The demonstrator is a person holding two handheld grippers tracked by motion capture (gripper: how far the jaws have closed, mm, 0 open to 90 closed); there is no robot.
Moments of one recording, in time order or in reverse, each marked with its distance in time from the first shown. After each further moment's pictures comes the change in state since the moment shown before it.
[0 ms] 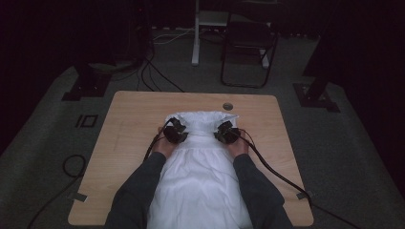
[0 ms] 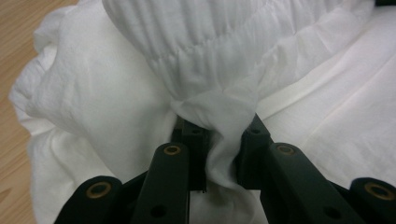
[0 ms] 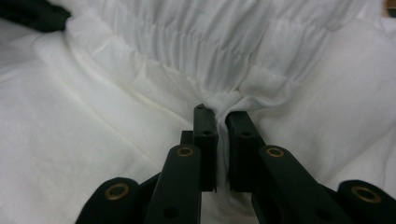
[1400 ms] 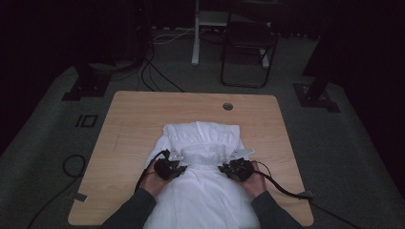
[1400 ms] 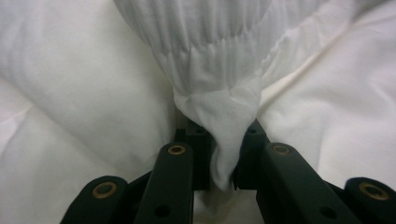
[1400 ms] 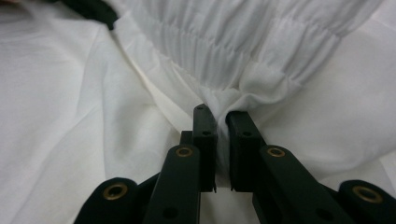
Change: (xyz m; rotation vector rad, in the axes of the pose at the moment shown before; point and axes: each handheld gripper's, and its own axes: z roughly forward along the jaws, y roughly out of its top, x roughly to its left) left arm -0.063 -0.080 -0.075 -0.024 -0.219 0.035; right arm 0.061 -0.093 -0.092 -0.049 0.204 -0.130
